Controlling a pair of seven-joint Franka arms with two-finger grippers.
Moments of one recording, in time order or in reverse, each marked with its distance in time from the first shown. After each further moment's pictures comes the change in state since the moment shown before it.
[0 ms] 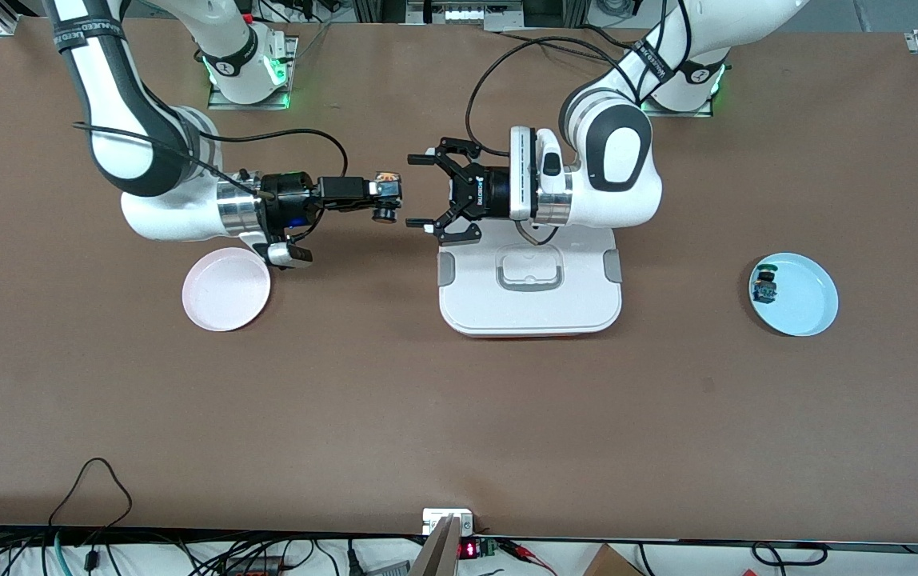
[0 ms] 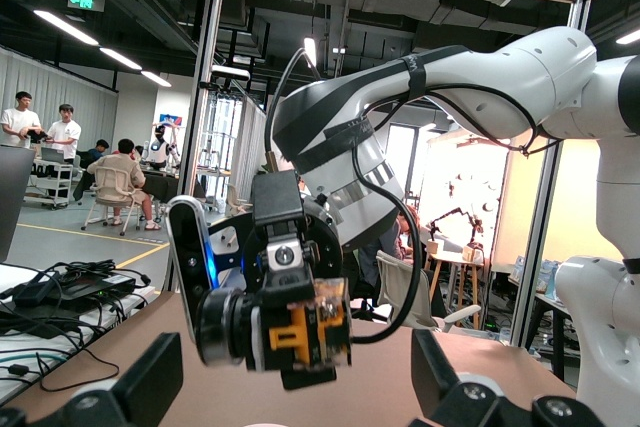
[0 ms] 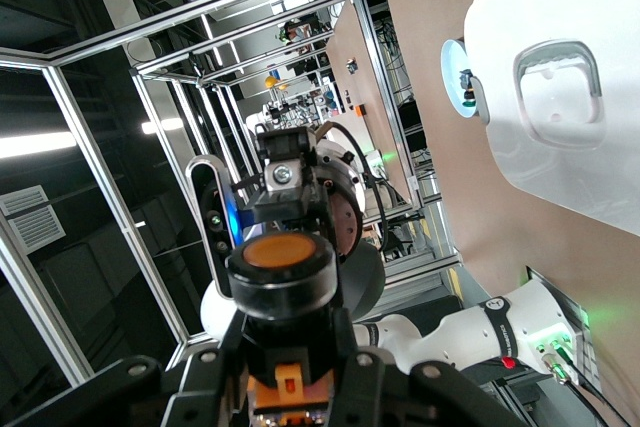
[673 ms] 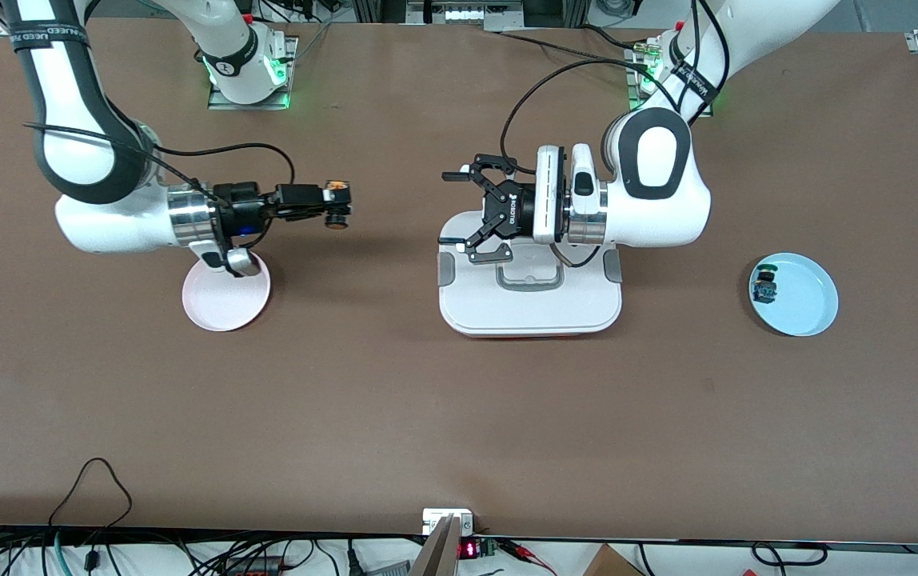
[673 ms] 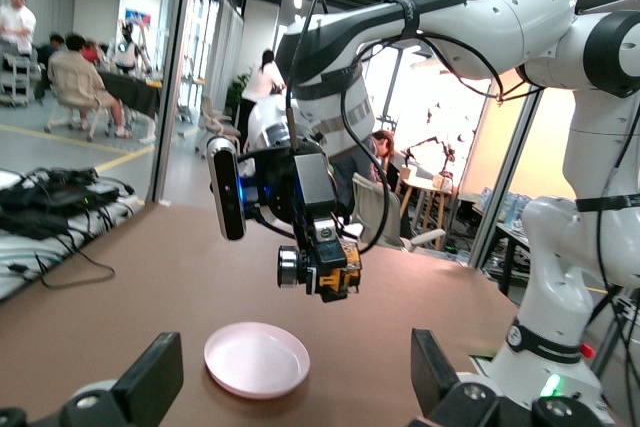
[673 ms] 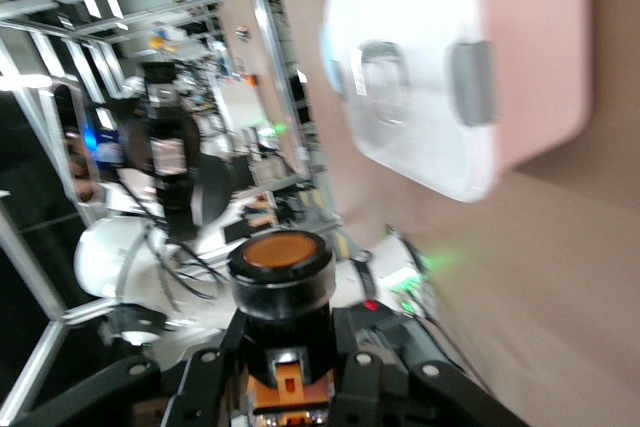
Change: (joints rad) left arm 0.083 -0.023 -0.002 0.037 0.379 -0.012 -0.371; right arm -0.159 -0.003 -0.005 0.016 -0.420 -0.102 -0.002
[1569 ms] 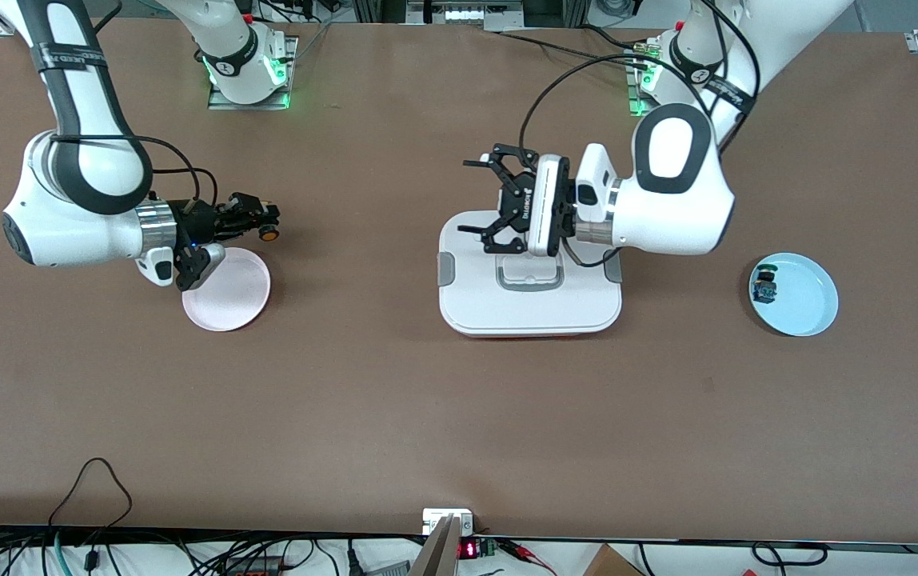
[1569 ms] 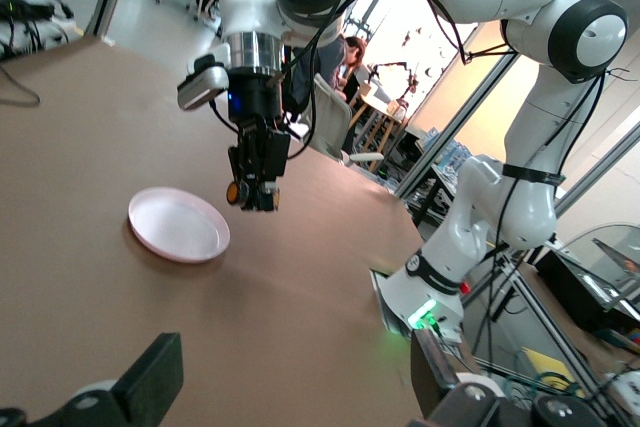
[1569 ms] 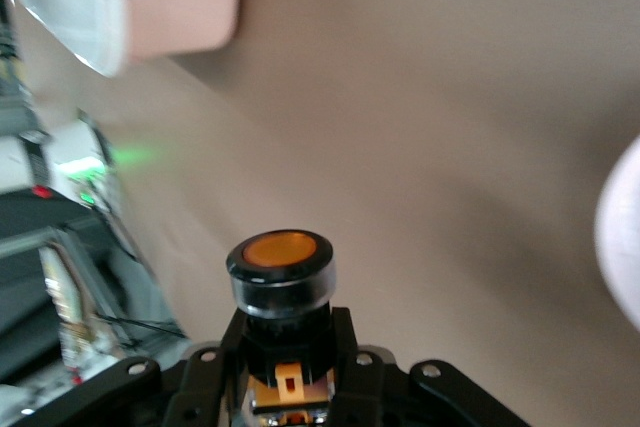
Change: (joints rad) left arm 0.067 -0.015 0.004 0.039 0.378 -0.193 -0.554; right arm -0.088 0.041 -0.001 0.013 -0.696 0.089 -0.316
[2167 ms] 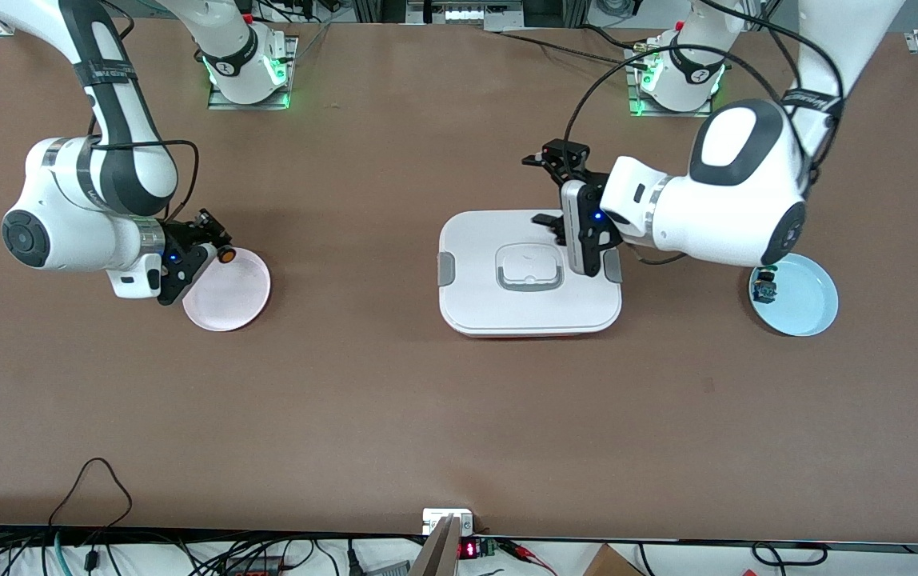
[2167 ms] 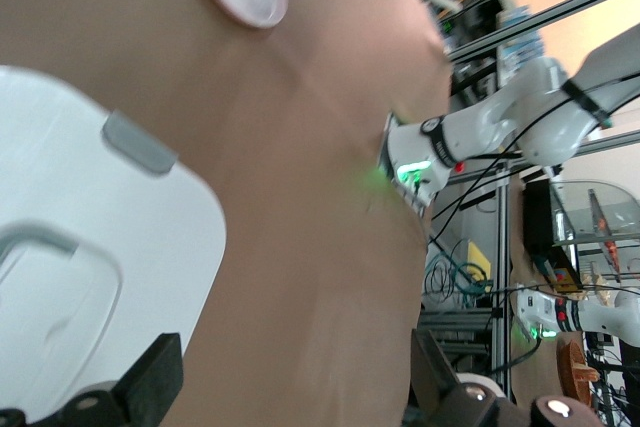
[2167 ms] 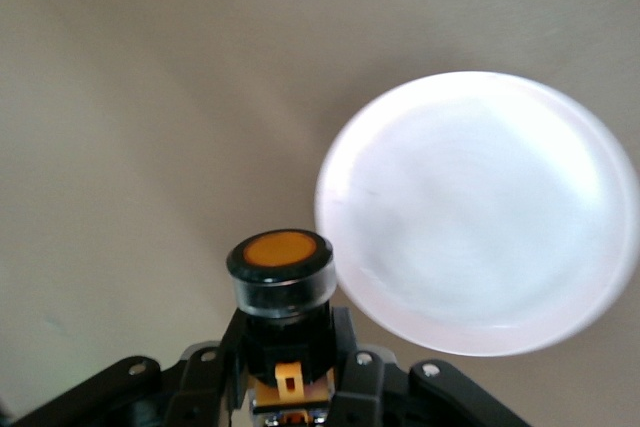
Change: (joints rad) left arm 0.068 -0.004 0.001 0.192 0.530 -0.368 -0.744; right arm -0.007 0.019 0.000 -0.011 -0.423 0.236 -0.237
